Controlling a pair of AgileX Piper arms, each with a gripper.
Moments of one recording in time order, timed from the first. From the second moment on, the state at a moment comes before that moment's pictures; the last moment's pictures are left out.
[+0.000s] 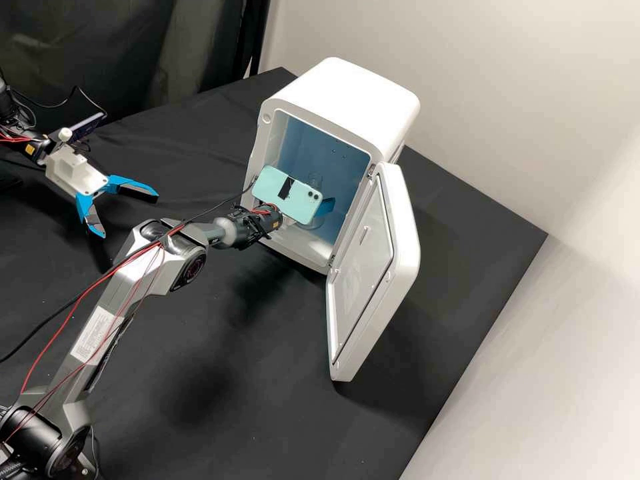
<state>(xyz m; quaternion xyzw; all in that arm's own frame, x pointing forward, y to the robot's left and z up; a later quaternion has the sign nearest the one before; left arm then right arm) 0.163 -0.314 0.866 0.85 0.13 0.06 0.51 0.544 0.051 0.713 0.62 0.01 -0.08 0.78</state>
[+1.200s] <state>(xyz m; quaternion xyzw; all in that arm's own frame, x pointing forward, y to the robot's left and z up) 0.164 -0.315 0.865 0.85 0.13 0.06 0.51 0.543 0.051 0.711 0.65 0.05 -0.07 0.76</state>
